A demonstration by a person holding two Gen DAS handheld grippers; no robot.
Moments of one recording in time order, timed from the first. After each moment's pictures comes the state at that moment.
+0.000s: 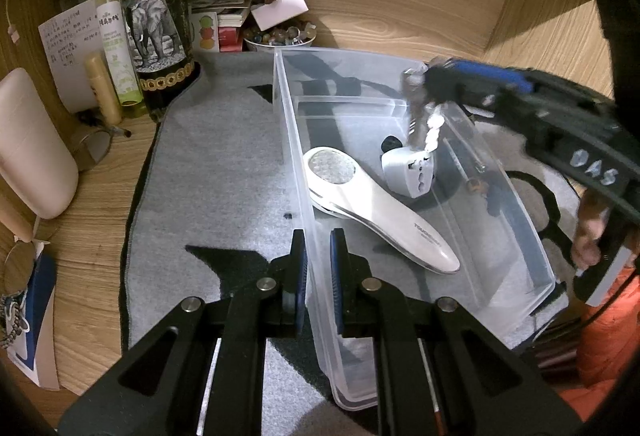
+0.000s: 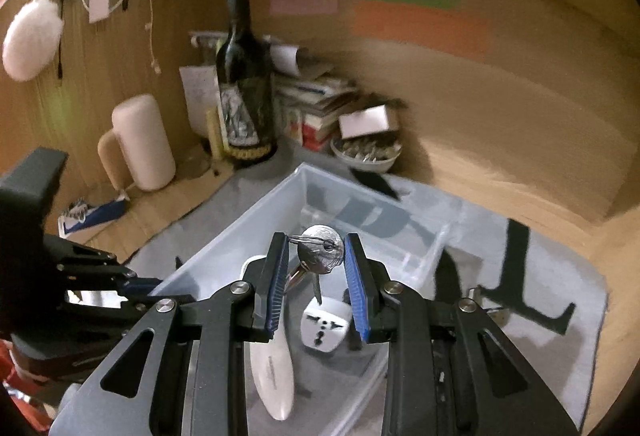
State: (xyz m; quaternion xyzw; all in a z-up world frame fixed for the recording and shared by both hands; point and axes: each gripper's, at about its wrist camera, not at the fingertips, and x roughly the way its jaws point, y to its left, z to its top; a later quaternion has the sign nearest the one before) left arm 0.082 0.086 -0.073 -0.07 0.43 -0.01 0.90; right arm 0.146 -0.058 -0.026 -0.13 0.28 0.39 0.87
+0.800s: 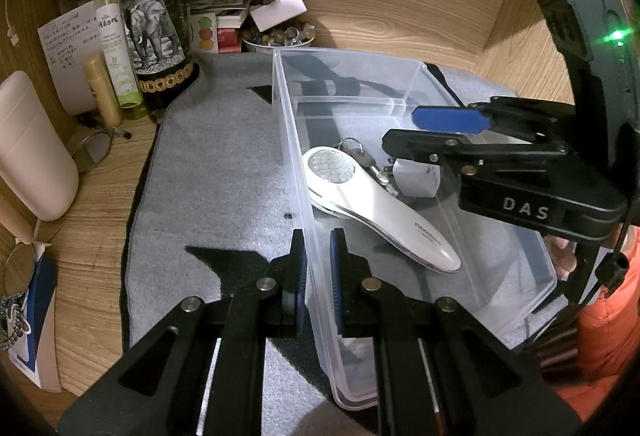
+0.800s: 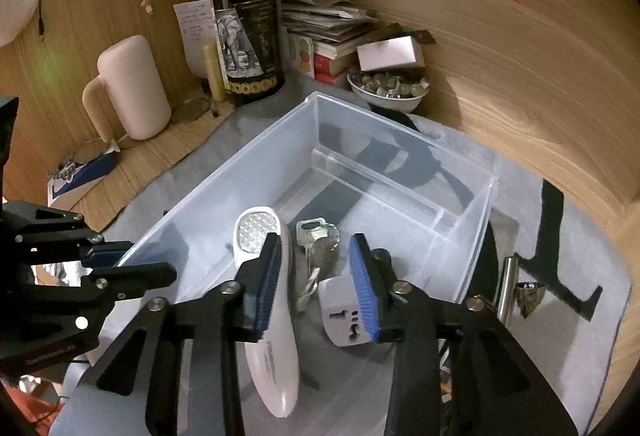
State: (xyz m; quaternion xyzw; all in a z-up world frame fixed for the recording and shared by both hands) left arm 0.081 0.085 -0.074 -0.06 0.43 -0.01 0.90; right arm 0.163 -0.039 -0.061 -0.17 0.36 0.40 0.83
